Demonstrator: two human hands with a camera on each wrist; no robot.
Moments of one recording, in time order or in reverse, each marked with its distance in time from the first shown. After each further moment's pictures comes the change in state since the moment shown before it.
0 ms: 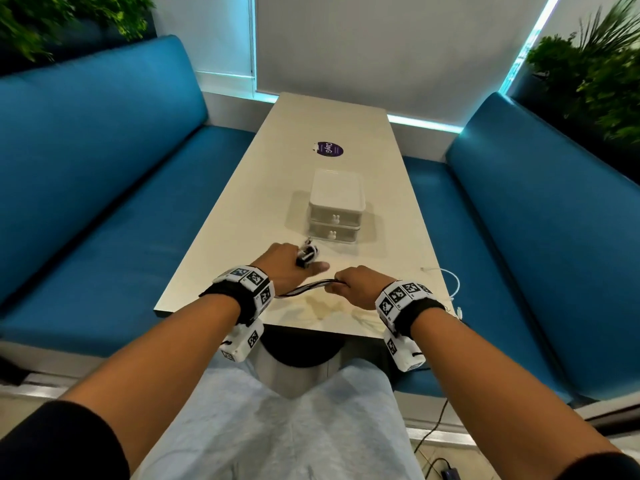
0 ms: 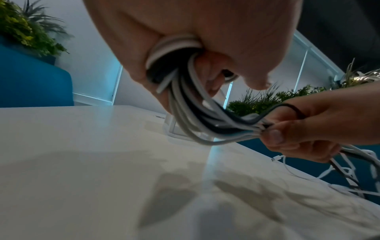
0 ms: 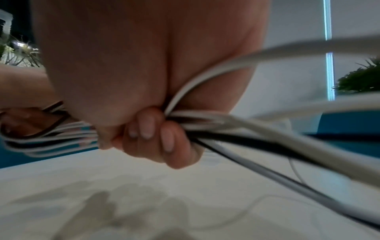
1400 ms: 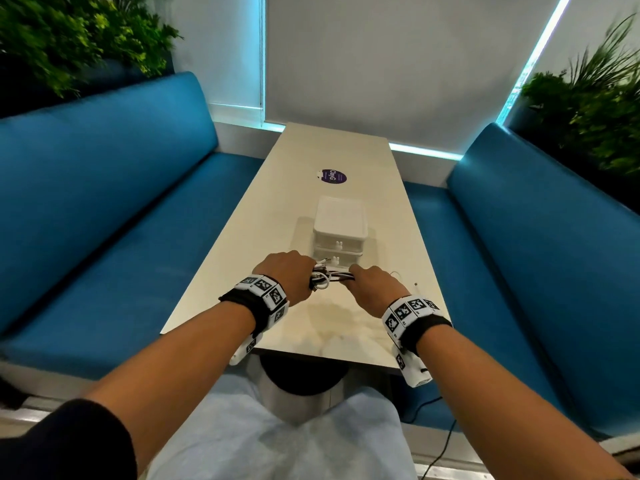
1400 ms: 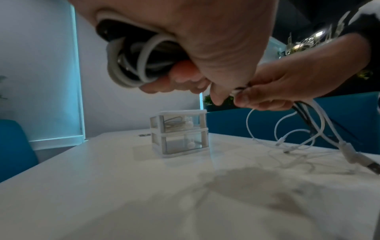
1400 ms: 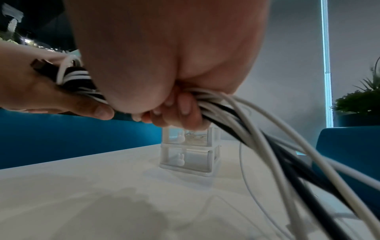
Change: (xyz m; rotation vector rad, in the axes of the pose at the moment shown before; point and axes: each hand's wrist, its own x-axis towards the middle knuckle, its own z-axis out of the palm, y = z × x) left_hand -0.003 0.027 -0.035 0.506 0.103 0.107; right_hand -0.003 -0.001 -0.031 -0.084 0.304 0.169
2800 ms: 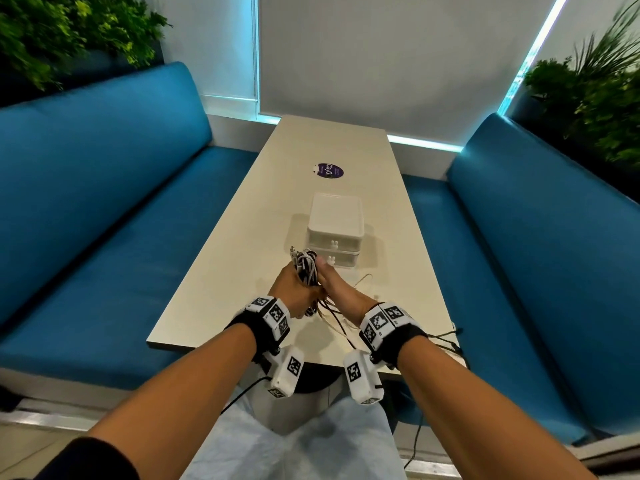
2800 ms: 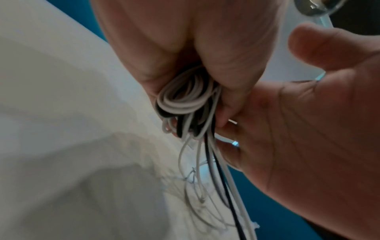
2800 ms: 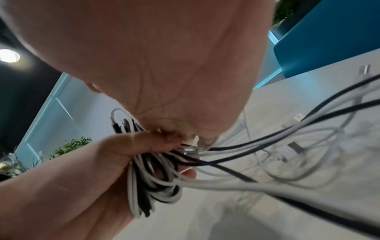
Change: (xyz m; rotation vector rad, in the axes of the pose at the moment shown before) left_hand 0.018 0.020 0.051 -1.247 0.074 -0.214; right_hand 0.013 -0.038 0.025 1.239 -0.379 -0.074
